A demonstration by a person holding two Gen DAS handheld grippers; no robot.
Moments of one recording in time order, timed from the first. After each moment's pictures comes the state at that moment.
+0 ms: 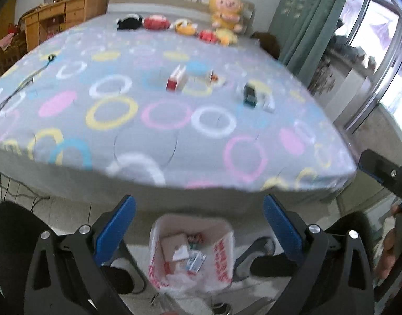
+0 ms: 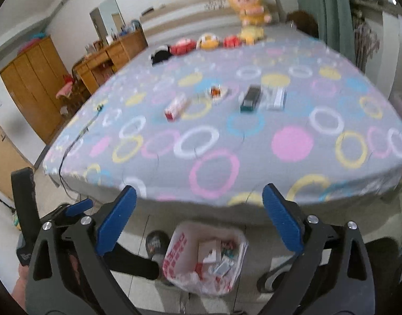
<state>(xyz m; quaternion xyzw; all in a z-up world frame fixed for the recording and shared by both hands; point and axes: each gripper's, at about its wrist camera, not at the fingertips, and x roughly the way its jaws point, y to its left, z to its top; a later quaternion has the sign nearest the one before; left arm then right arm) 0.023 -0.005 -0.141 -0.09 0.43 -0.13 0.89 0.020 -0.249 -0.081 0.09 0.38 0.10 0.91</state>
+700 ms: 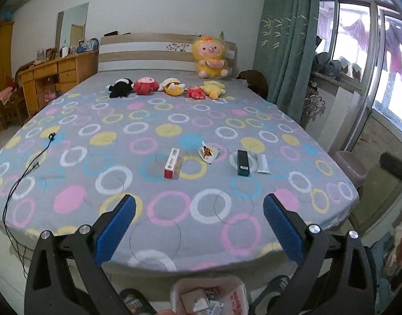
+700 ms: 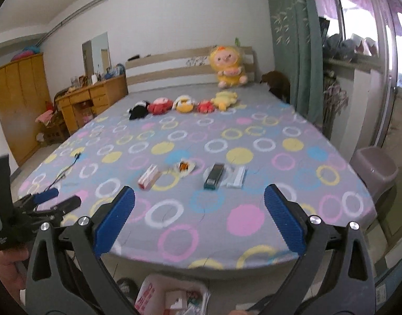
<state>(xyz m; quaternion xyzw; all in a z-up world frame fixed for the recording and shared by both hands) 0.073 -0.013 -0.039 -0.02 0.31 -0.13 0.94 0.021 -0.281 0.010 0.04 0.24 0.02 0.97</state>
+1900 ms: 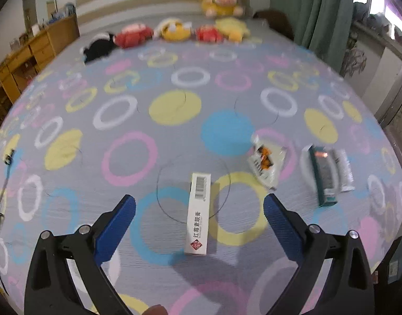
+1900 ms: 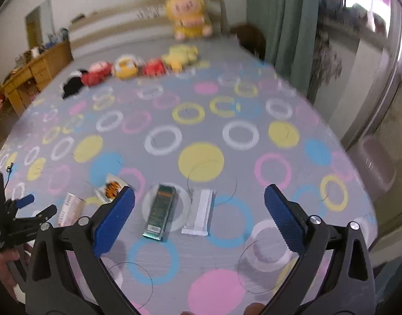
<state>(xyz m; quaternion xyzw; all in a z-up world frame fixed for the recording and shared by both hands) 0.379 -0.038 -0.162 0.04 0.48 -0.11 0.87 0.333 -0.364 -0.070 0.05 0.42 -0.09 0.90</state>
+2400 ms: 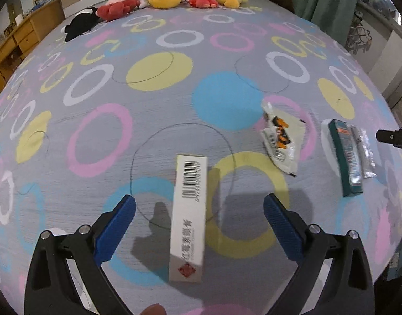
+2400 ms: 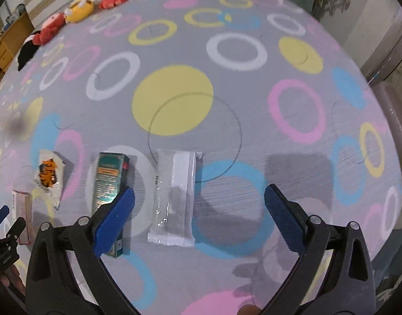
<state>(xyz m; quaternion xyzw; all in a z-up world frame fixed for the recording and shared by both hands) 0.409 -0.055 -0.218 0.07 0.53 -0.12 0.84 0.415 -0.405 -0.208 0.09 0.57 -0.13 0.81</state>
